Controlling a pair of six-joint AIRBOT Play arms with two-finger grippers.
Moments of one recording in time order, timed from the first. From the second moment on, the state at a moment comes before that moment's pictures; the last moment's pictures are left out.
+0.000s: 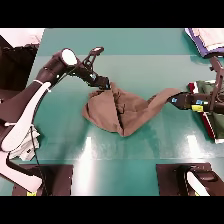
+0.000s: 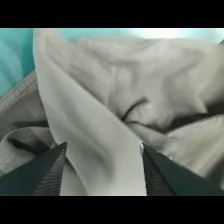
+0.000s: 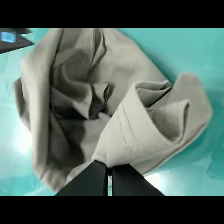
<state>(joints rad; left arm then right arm) -0.39 -1.73 1.67 1.02 -1.15 -1.33 -0.05 -0.73 0.85 -0.89 1.15 1.40</state>
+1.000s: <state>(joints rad) -0.24 -1.45 2.02 1.22 -1.20 -1.37 -0.17 -0.73 1.18 -0.89 1.07 1.40</state>
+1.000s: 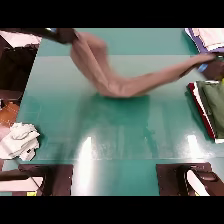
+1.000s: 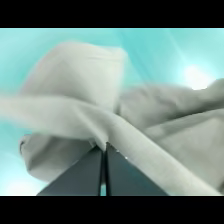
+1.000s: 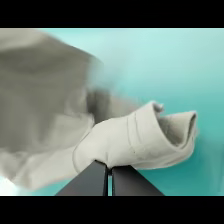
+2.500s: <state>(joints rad) -0.21 -1.24 1.15 1.16 -1.01 -1.35 0.03 -1.54 1.95 -1.17 1.12 1.45</state>
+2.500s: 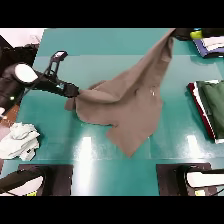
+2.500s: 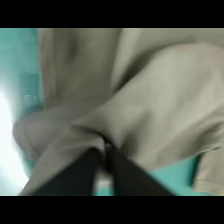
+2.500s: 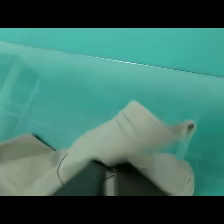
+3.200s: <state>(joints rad) 0.12 -1.30 1.14 1.10 -1.18 -1.26 0.00 -1.32 1.44 -1.19 1.29 1.45</state>
